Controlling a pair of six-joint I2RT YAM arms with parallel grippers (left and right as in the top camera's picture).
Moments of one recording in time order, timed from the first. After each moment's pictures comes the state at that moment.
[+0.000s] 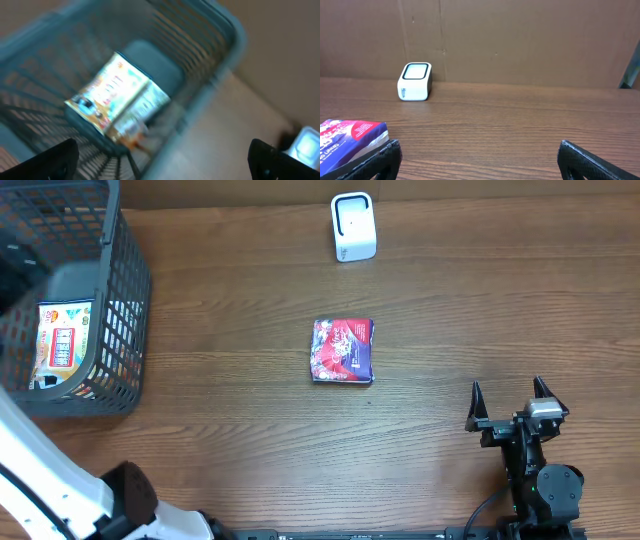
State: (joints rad) left arm 0.58 1.74 2.55 -1.59 0.08 -0.27; right arm 0.07 0.01 0.02 -0.04 0.01 -0.01
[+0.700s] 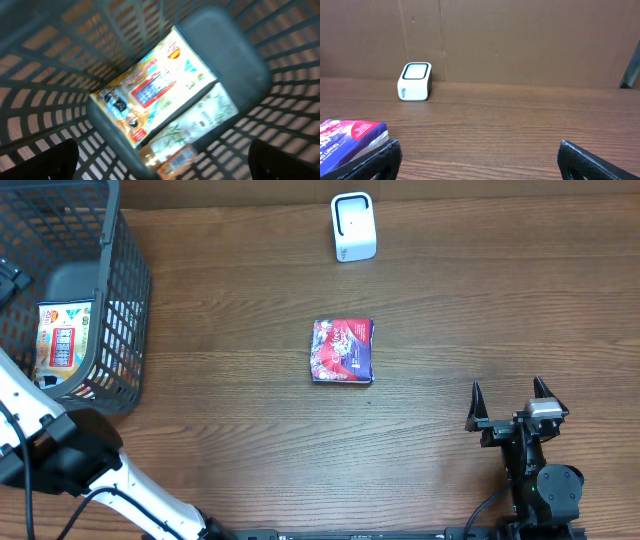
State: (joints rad) left arm 0.69 2.13 2.55 -1.52 -0.05 -0.28; right arm 0.07 0.01 0.02 -0.03 0.01 -0.01
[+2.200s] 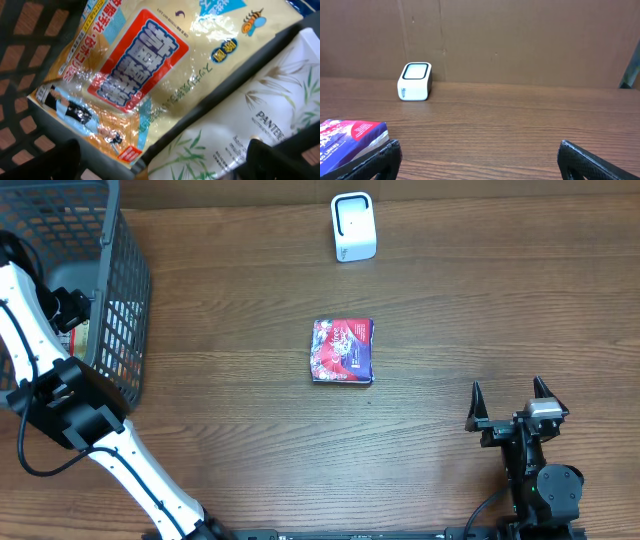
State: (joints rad) left arm 0.60 2.47 2.52 -1.55 -0.15 -0.18; right arm 0.07 0.01 0.02 -0.04 0.01 -0.01
